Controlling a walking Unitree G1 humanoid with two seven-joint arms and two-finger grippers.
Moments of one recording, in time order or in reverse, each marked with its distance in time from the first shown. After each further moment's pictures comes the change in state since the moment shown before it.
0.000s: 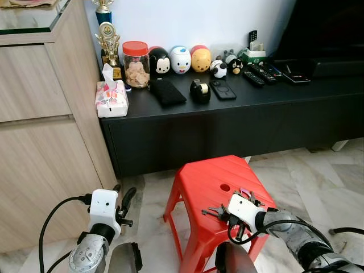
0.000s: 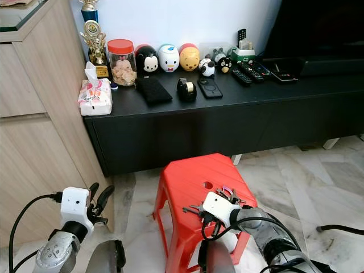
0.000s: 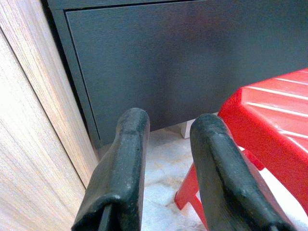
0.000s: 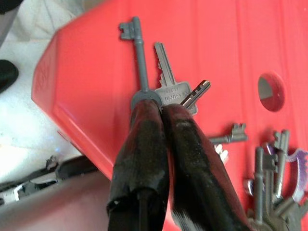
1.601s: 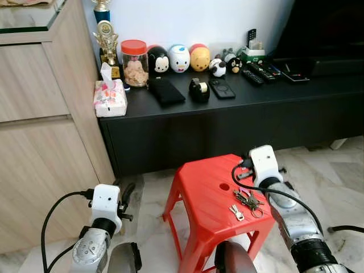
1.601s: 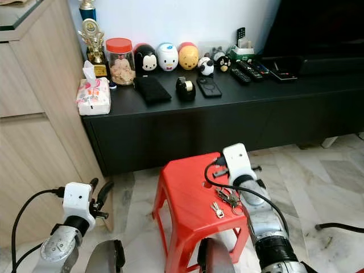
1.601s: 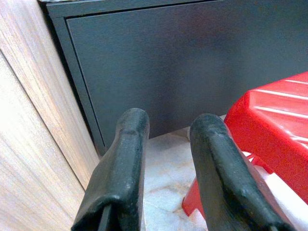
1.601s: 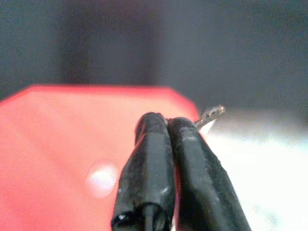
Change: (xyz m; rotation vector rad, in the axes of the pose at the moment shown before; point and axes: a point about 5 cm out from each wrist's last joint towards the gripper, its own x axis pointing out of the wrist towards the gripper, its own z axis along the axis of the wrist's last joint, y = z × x) left arm 0.011 0.000 0.000 0.032 -0.018 0.025; right arm -0.029 -0.045 0.032 0.633 -0.206 -0.635
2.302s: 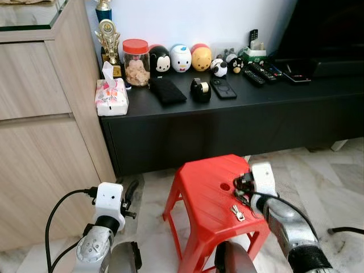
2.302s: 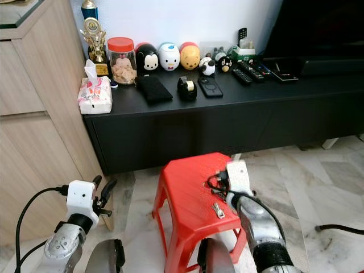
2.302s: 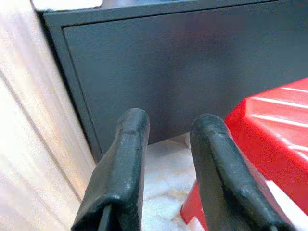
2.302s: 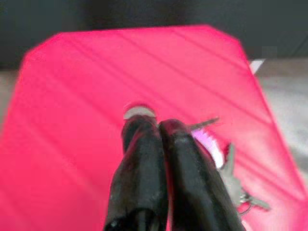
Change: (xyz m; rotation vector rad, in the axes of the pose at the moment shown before) left arm 0.004 -0.003 0.004 0.003 -0.027 0.000; right arm -0.002 0.016 -0.031 0.132 0.138 0.194
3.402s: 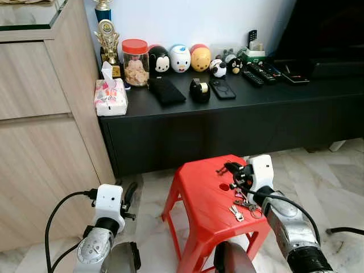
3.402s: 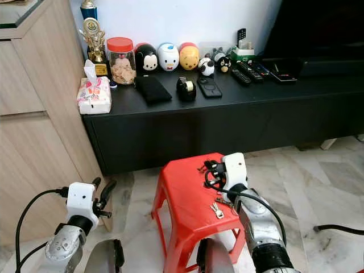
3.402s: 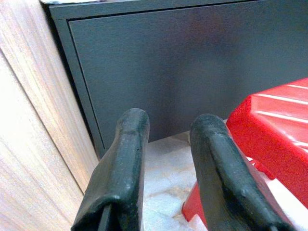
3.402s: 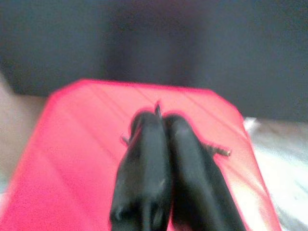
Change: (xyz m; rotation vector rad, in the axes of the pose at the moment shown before) left arm 0.000 0.000 -0.005 0.001 0.014 0.010; right arm 0.001 0.000 0.011 -0.141 -0.153 -0.048
